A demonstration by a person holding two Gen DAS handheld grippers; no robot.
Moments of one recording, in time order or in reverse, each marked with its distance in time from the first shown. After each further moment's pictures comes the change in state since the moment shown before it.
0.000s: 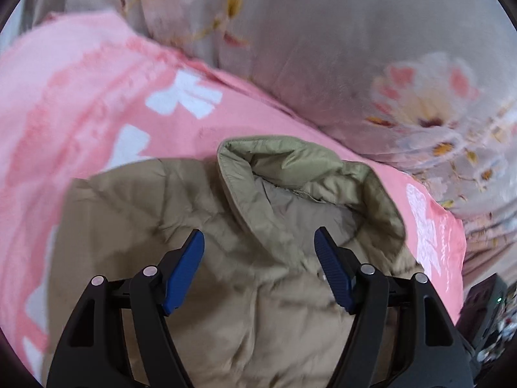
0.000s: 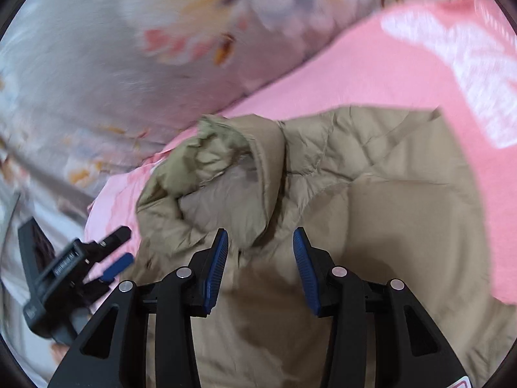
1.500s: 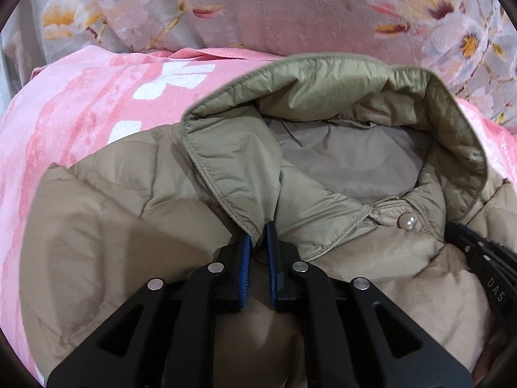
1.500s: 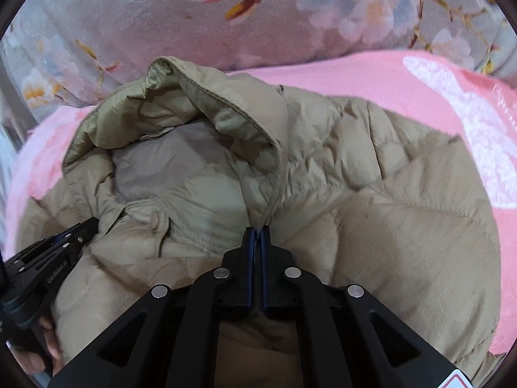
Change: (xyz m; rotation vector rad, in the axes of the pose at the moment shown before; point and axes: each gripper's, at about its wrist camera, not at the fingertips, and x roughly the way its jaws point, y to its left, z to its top) left arm 0.048 -0.012 -0.066 0.315 -0.053 0.248; right arm 0.036 0.008 -0.019 -0.351 -0.017 -0.289
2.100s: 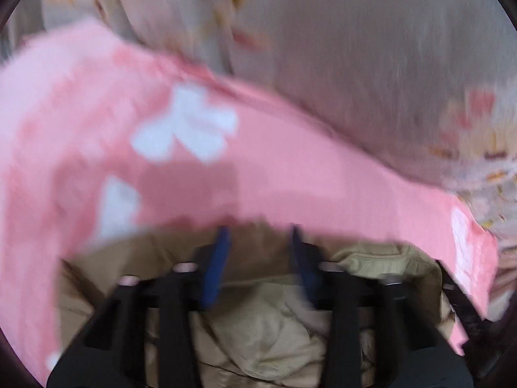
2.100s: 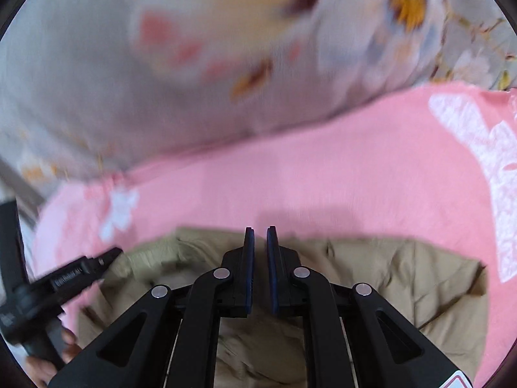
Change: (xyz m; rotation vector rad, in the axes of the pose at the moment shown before) left arm 0.028 0.038 0.115 -0.271 0.141 -0.156; right arm 0.015 0.026 0.108 0.114 -0.024 0.067
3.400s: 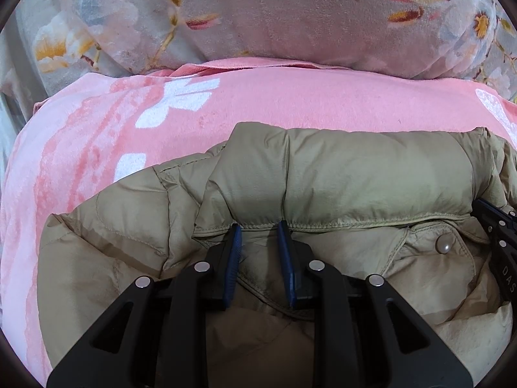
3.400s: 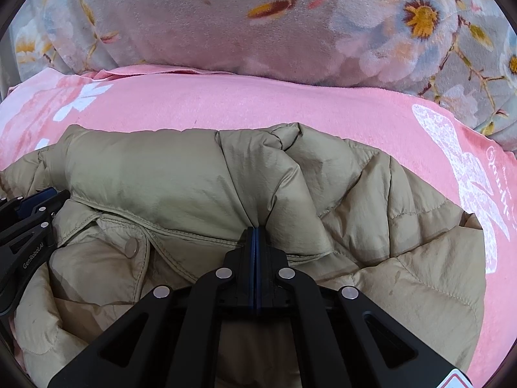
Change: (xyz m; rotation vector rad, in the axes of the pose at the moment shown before) left arm 0.013 -0.017 -0.103 0.377 -0.179 0.280; right arm 0.019 -0.001 -0.085 -0.305 -0.033 -0.253
